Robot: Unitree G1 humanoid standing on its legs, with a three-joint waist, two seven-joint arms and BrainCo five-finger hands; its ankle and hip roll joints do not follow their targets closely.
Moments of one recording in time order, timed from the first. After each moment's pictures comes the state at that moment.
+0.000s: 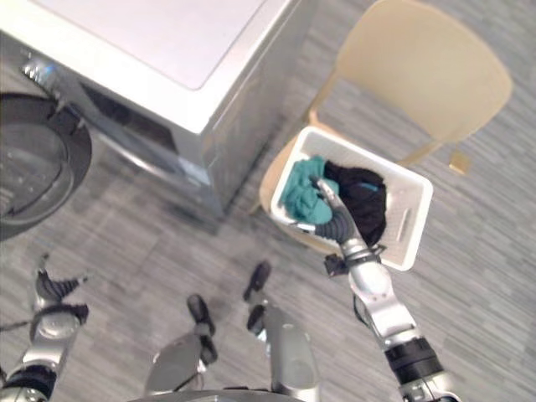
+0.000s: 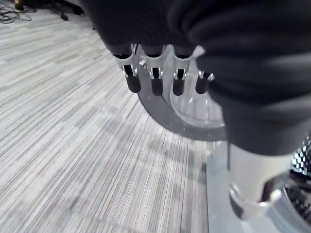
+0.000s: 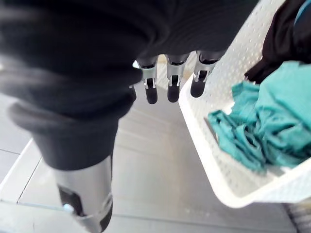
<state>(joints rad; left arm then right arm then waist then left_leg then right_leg) -0.02 0.48 0.04 0.84 0.00 -0.12 0.36 -0.09 -0.49 0.20 0.04 0.06 -0.20 -0.08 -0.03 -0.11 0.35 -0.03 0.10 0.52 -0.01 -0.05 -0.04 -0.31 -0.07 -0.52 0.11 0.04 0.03</state>
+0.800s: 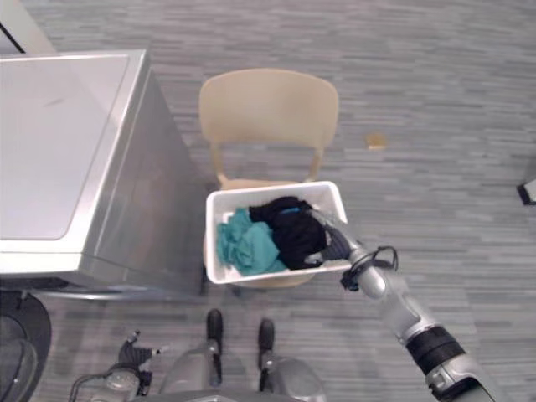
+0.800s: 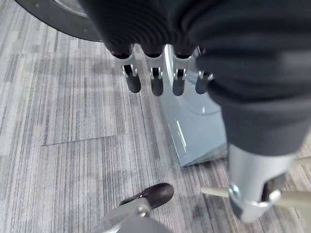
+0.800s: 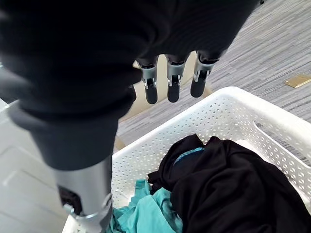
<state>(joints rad) -0.02 0.24 -0.11 1.15 0.00 -0.12 0.19 -0.21 -0.70 0.41 0.26 -0.35 -0.14 -0.10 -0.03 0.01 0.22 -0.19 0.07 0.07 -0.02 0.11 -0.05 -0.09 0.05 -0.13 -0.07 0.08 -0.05</state>
